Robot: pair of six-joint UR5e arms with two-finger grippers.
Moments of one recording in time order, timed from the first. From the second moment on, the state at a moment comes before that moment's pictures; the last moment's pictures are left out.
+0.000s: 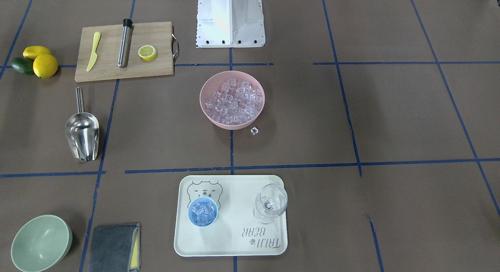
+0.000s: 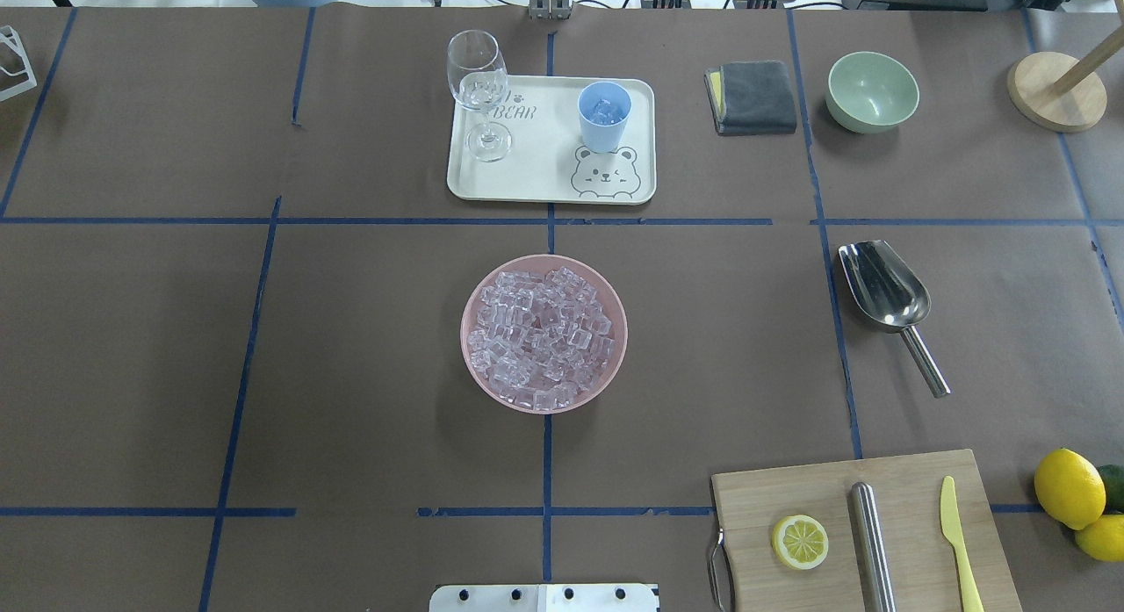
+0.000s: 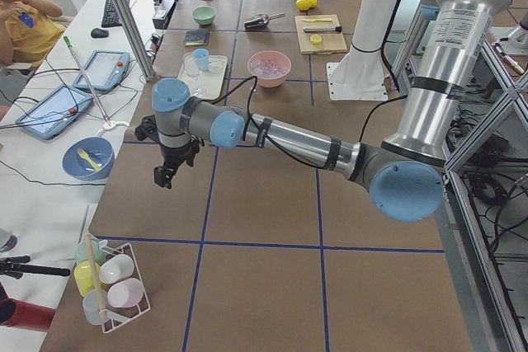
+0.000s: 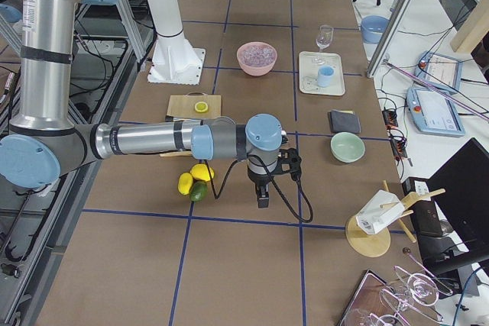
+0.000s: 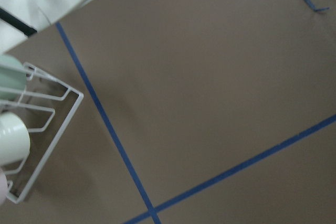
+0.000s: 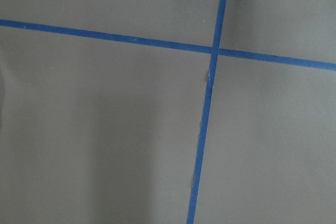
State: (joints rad) left arm -1.48 -1.76 -1.58 -1.63 -2.32 0.19; right arm 1.54 -1.71 1.83 -1.62 2.36 -0.06
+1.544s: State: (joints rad) left arm -1.61 -1.58 -1.64 -1.55 -2.38 0.22; right arm 1.54 -1.73 1.82 -1.61 2.36 -0.06
